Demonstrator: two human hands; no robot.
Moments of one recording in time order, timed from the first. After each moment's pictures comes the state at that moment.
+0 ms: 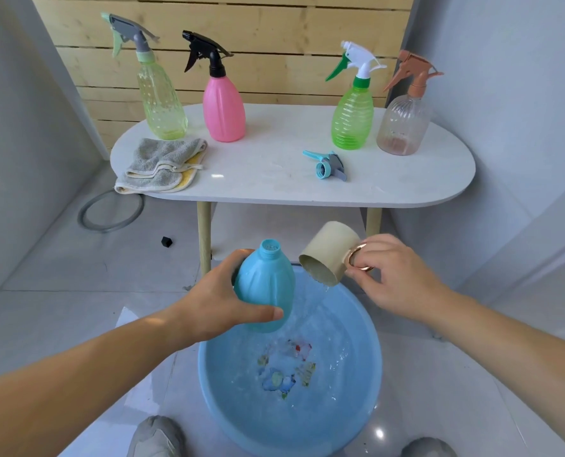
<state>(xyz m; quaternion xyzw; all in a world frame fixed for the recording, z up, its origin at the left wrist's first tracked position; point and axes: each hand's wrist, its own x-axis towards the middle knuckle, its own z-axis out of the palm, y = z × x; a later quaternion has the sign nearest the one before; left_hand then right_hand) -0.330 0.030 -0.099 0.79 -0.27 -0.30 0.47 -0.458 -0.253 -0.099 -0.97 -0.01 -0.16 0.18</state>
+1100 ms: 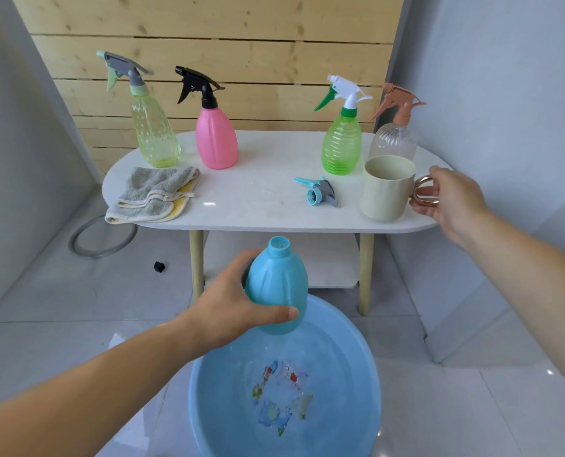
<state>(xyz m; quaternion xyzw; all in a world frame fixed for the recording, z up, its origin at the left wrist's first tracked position) -0.323 -0.007 -0.075 0.76 -0.26 -0.28 0.52 -0.391 -0.372 -0.020 -0.61 0.39 -0.30 0.62</state>
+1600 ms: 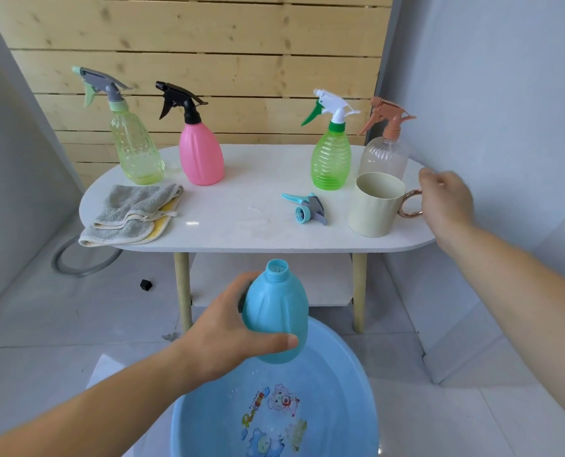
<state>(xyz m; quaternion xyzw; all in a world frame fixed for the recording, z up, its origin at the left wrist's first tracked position) -0.322 -0.030 -0.080 0.75 -0.27 -0.30 0.52 -0.371 -0.395 -0.023 -0.74 0.44 -0.34 0.39</state>
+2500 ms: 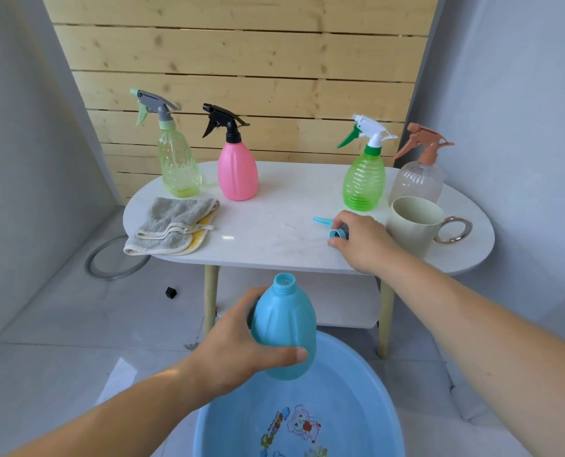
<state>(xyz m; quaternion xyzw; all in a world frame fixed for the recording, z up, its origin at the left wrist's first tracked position) -0.307 -0.001 -0.077 0.75 -0.23 -0.29 0.54 -0.299 -0.271 -0.031 -0.95 0.22 -0.07 0.22</state>
